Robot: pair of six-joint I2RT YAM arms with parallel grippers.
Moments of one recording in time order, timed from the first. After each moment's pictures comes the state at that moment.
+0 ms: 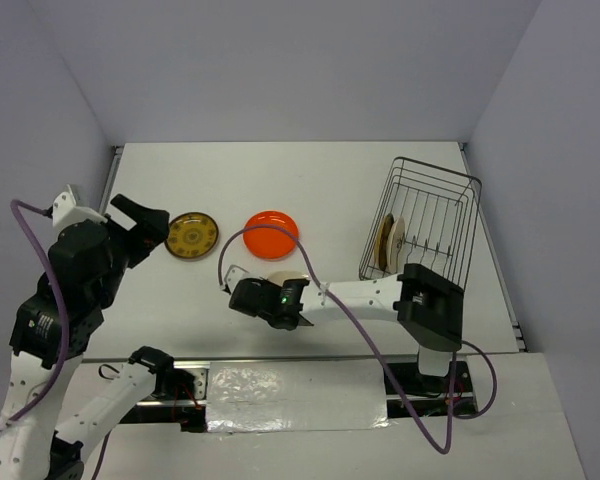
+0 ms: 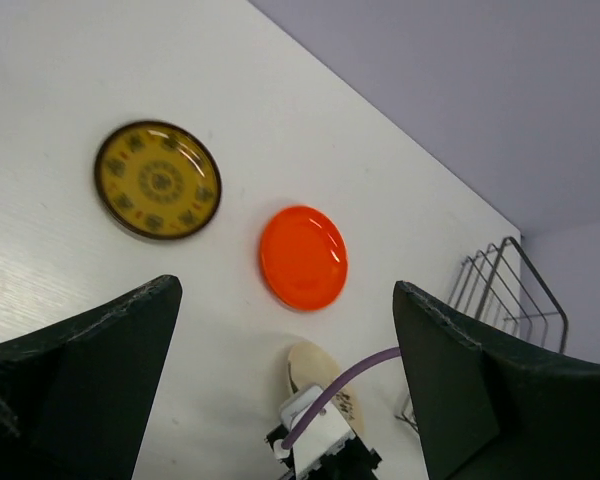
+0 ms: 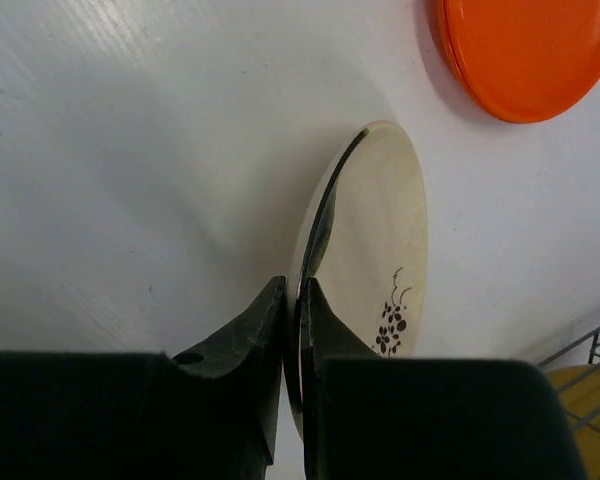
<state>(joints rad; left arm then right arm) -0.33 0.70 1.24 -0.90 -0.38 -0.81 1.29 1.76 1.22 -0.52 0.50 0.02</state>
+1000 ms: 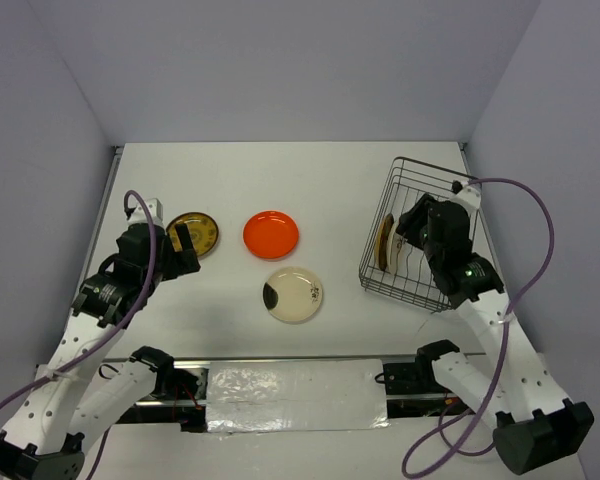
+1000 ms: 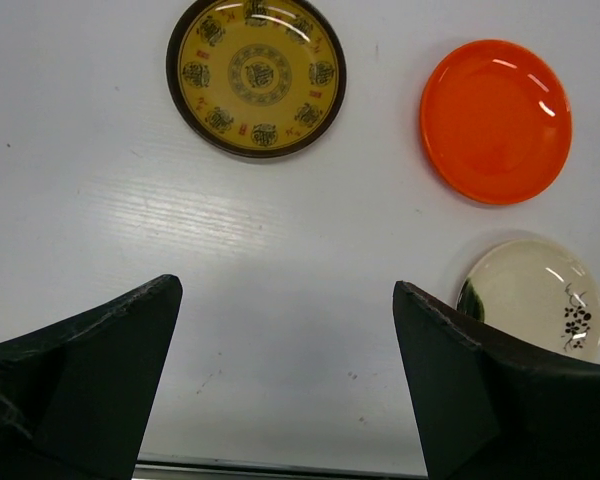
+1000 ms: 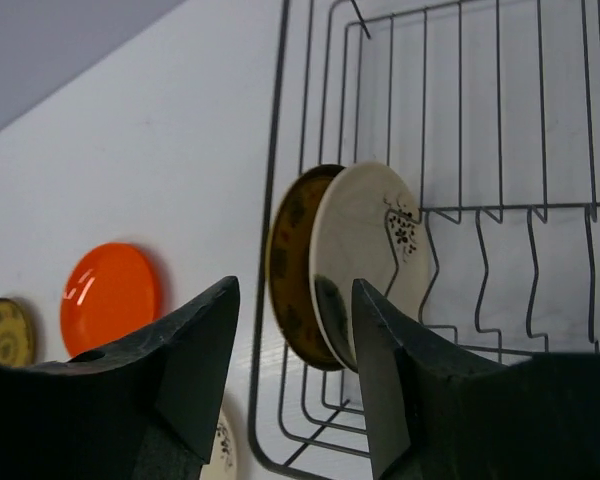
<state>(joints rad) -0.33 0.74 0.89 -0.82 -0.32 -0.45 0.29 0.83 0.85 -0.46 0.34 0.62</state>
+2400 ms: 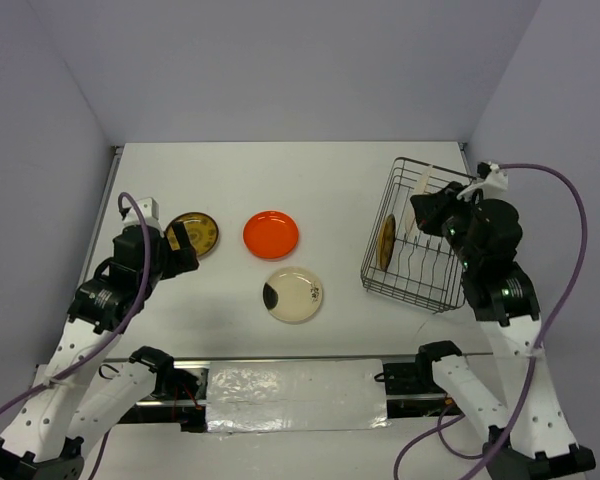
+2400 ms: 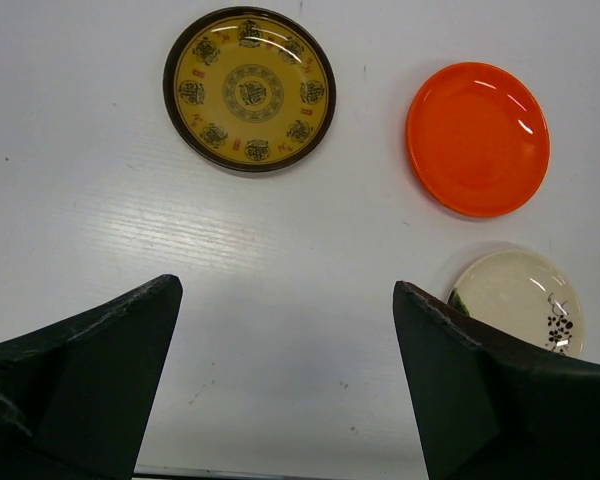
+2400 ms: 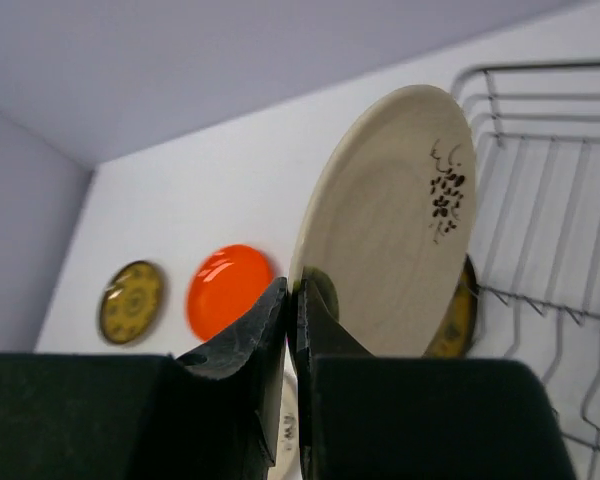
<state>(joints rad) -0.33 0.71 0.89 -0.79 -0.32 -0.45 0.16 0.76 1.05 -0.49 0.01 0.49</state>
